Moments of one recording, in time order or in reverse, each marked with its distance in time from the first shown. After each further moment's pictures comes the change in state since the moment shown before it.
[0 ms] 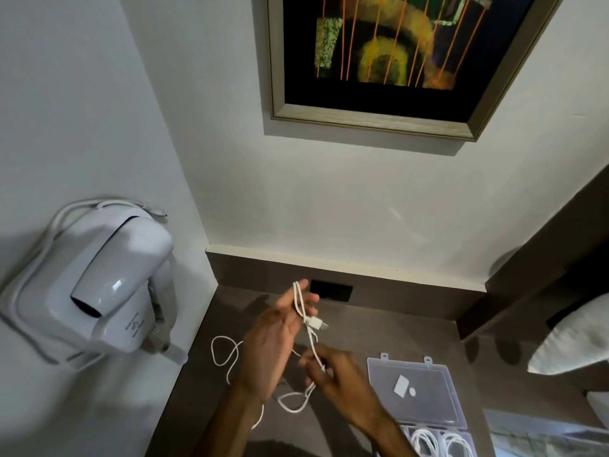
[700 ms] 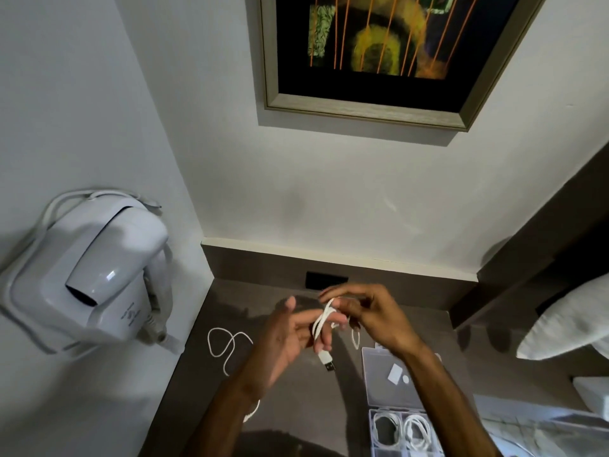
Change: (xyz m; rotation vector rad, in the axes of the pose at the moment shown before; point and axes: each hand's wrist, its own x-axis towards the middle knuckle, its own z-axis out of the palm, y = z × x) left_hand -0.013 0.007 0.026 0.208 -0.206 -0.253; right_hand 0.038 -0.008 -0.091 0.248 -0.010 -0.133
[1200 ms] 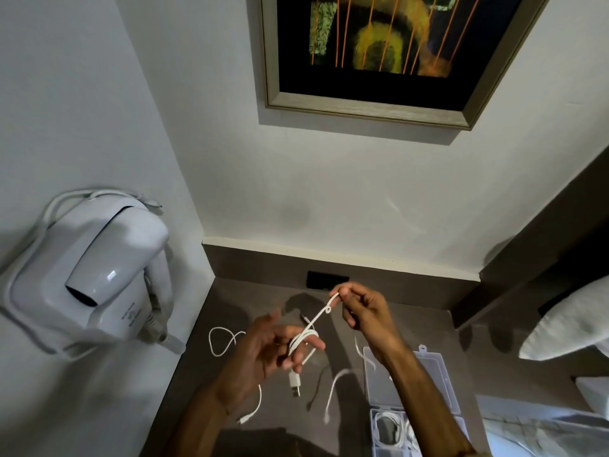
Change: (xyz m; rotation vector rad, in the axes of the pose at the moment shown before) left_hand -0.030 -0.007 -0.031 -0.077 0.023 -0.070; right_hand 0.008 0.036 0.022 0.364 0.219 0.102
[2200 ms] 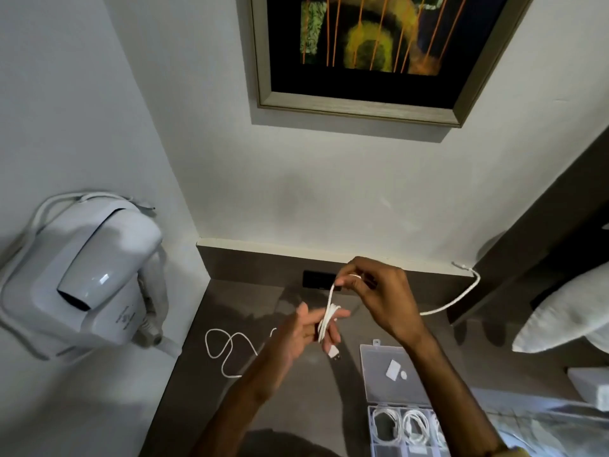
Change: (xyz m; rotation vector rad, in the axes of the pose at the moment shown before) left_hand 0.034 0.006 0.040 0.278 0.011 0.046; right_hand -0.004 -0.069 -0.014 -0.735 0.047 -0.371
